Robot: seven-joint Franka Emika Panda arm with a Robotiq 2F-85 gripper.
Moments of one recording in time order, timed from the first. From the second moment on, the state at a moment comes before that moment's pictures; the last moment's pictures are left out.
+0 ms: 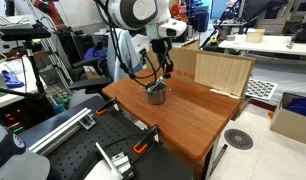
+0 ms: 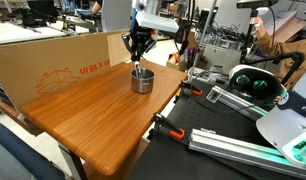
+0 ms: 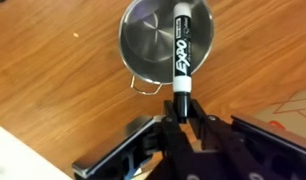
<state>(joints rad) 0.02 0.23 -0.04 -2.39 0.05 2.81 0.43</state>
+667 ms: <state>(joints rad) 0.13 0.15 -0.05 -2.31 -0.04 2.81 0.56</state>
